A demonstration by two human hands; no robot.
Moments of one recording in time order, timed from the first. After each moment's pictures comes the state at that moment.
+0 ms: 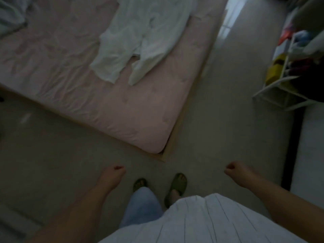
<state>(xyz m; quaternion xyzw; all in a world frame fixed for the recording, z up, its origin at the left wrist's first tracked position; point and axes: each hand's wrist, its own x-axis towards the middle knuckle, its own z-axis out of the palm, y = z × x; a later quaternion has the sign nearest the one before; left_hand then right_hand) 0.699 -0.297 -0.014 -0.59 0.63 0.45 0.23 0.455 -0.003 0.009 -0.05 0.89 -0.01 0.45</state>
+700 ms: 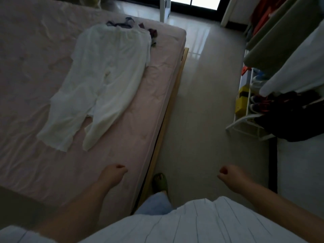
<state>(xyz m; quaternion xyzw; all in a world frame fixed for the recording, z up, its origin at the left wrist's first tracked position) 0.319 -0.335 -0.004 -0.53 0.68 0.46 0.22 0.134 -0.017 0.025 -0.05 0.90 -0.04 0.43</state>
